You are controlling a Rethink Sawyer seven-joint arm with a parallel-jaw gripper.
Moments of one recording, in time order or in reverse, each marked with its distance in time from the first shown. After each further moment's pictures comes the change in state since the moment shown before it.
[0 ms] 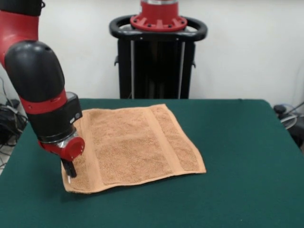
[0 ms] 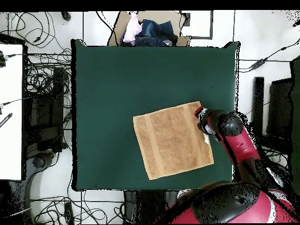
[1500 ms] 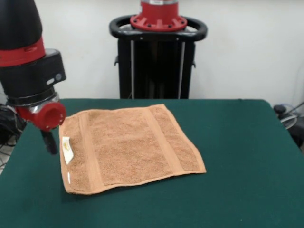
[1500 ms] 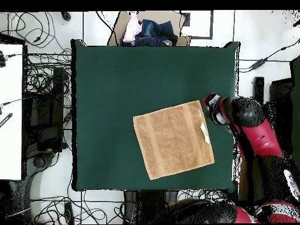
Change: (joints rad) arm 0.095 -0.153 -0.109 -0.068 0.074 0.193 0.144
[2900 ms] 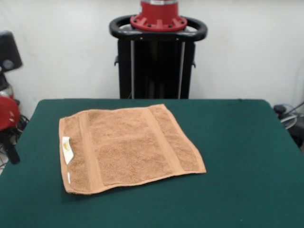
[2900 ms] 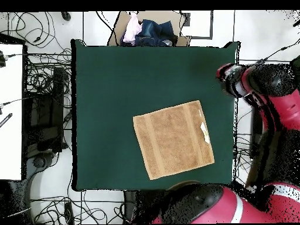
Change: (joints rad) arm 0.033 0.092 -0.047 -0.410 0.034 0.346 0.174
